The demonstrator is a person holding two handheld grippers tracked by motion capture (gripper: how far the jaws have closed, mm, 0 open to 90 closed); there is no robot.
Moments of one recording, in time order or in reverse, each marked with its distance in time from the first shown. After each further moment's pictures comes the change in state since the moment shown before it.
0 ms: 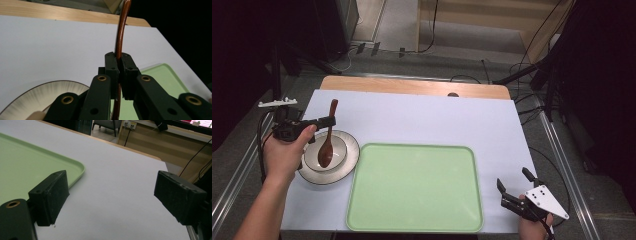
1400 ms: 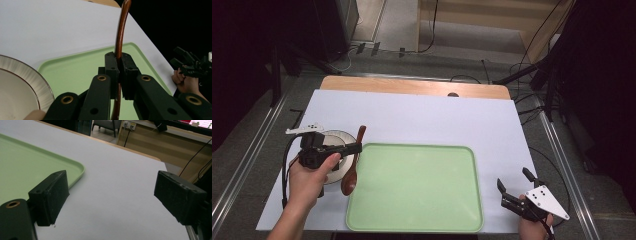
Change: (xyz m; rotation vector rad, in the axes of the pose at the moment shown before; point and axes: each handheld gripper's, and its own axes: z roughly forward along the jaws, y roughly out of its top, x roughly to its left) left arm -0.056 -0.056 0.022 0.084 -0.167 -0.017; right arm 0.000 0.000 0.000 -0.007 -0.005 0.001
